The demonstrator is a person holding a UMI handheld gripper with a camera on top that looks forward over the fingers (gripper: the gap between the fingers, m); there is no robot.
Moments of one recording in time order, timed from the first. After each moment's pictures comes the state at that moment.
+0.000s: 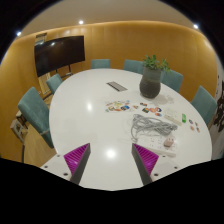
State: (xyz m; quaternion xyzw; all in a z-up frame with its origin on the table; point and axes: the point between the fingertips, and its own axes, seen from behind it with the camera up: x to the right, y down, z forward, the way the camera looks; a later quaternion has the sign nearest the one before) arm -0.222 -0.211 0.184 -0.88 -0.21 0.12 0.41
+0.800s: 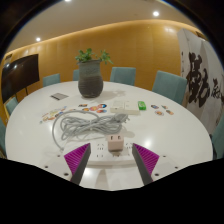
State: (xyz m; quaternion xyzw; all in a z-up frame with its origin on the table) arm -0.017 -0.042 0.055 -0.87 0.00 0.01 0.50
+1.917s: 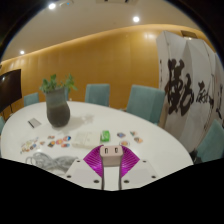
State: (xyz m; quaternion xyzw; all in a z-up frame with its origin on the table) arm 0.149 0.042 0.161 -0.83 0.08 -0.05 0.55
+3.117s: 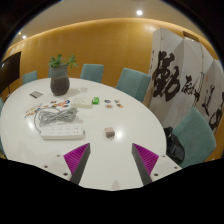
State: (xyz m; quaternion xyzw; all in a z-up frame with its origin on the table) arm 0.156 -0.210 0.140 -0.88 0.08 -0.11 0.46
